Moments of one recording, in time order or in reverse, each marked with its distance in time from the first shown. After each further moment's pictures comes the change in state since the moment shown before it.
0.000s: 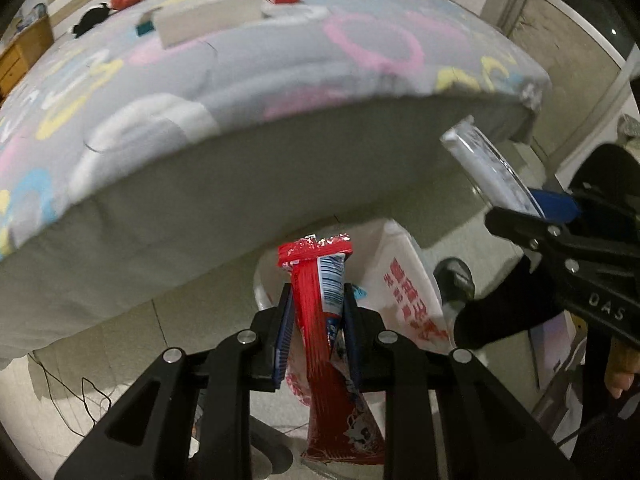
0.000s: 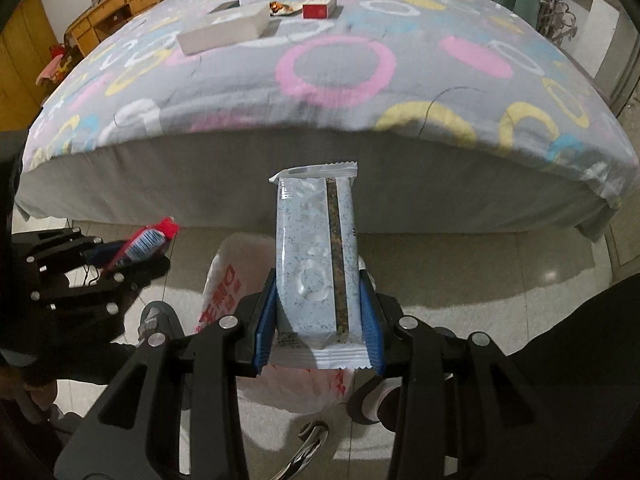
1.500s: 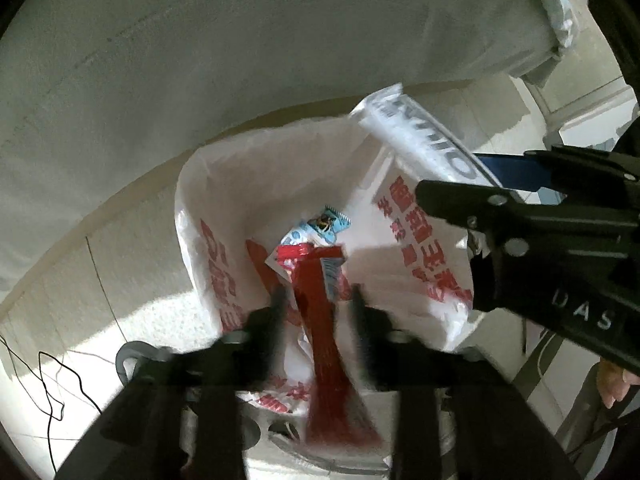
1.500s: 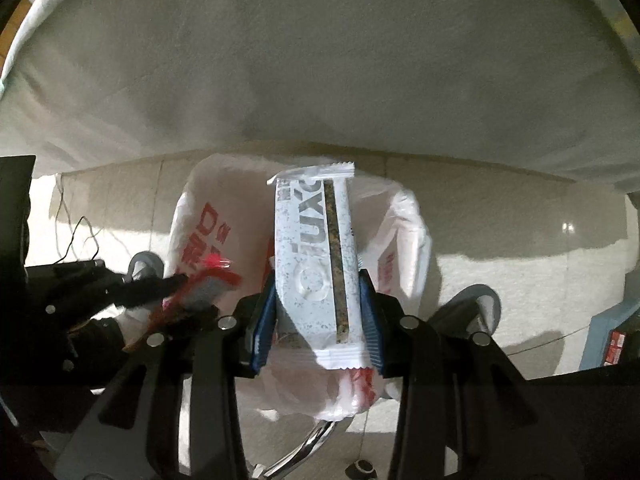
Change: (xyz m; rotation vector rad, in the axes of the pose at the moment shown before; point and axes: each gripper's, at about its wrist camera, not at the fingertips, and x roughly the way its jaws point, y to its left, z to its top) left arm 0.126 -0.008 -0.031 -0.044 0.291 -0.113; right arm 0.131 0.005 -0.008 0.006 0.317 0.064
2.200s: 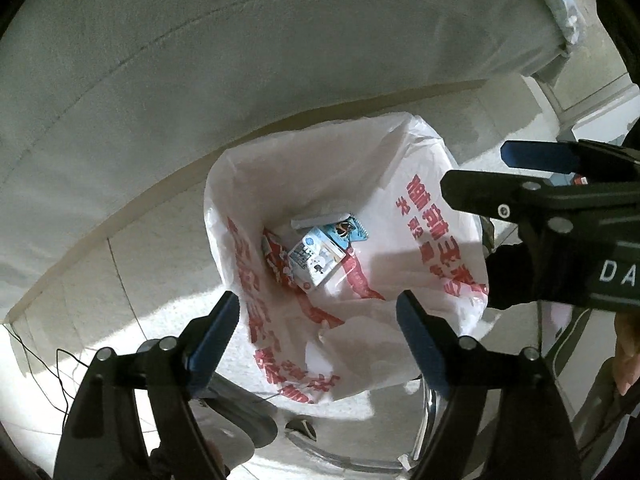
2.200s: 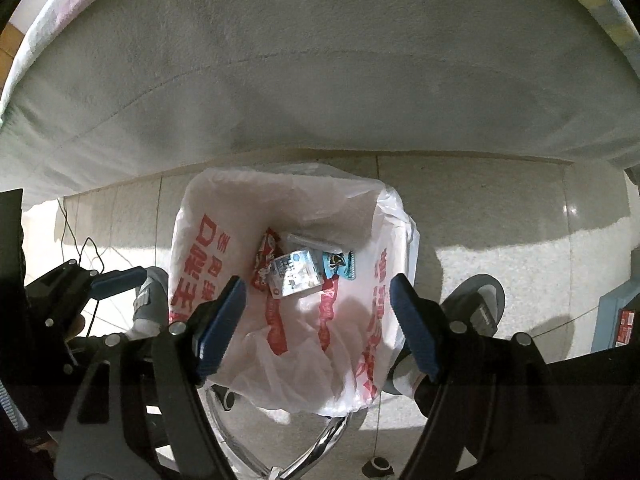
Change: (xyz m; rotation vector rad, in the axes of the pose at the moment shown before) left arm -0.009 0.001 -0.006 0.006 -0.026 0.072; right arm -0.010 -0.013 -0.002 0.084 -0.029 0.008
